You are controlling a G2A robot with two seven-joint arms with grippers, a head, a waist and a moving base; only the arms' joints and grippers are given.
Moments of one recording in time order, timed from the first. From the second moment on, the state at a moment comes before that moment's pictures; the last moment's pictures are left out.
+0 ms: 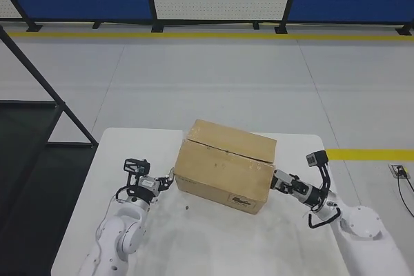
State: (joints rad) left arm 1.07 -1.29 -1.33 -1.43 1.25 -0.12 -0.06; right arm -0.97 -1.15 1.43 -1.33 0.33 -0.47 0.98
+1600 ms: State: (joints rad) left arm 1.09 -1.29 -1.37 -1.45 1.22 -0.11 -0.06; right arm -1.10 -1.15 1.35 -1.50 -0.25 -0.63 0.50
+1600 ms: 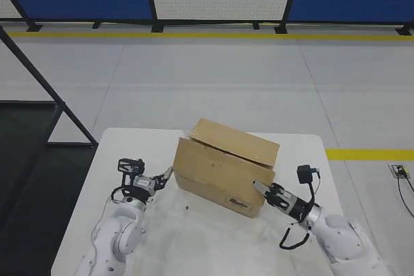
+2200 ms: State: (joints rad) left arm 1.10 -1.29 -1.41 -1.45 1.21 -0.07 -0.06; right arm -1.14 -1.12 1.37 -1.46 -0.05 -0.89 0.66
